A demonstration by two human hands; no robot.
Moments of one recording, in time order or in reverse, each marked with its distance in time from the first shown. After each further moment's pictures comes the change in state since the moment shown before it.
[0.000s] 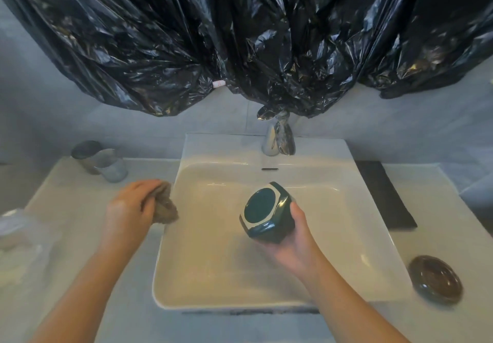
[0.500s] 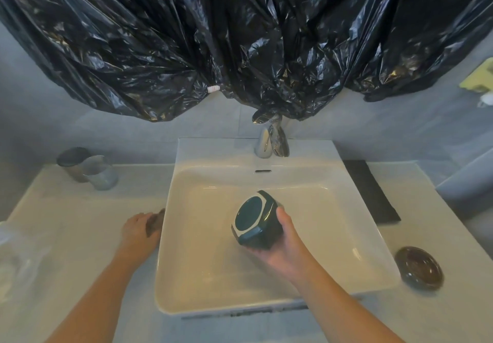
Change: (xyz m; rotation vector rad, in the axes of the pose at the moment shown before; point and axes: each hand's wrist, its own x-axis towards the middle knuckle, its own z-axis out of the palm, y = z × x) left_hand -0.028 -0.084 0.074 0.007 -0.472 -0.552; right_hand -0.001 0.019 0.004 0.014 0.032 0.059
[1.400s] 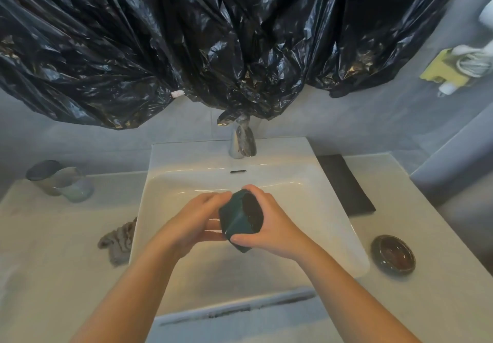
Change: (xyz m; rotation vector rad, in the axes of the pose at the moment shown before) left_hand -0.108 0.220 -0.027 -0.747 -0.696 0.099; right_hand -0.042 -0.065 0.020 -1.504 0.093 -0.298
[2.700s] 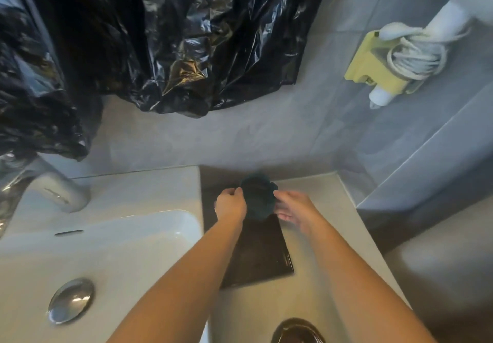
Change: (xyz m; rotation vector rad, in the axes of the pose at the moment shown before) left_hand 0.376 0.034 0.315 0.000 0.598 -0.120; right_hand 0.115 0.304 -0.322 0.577 0.324 0.624
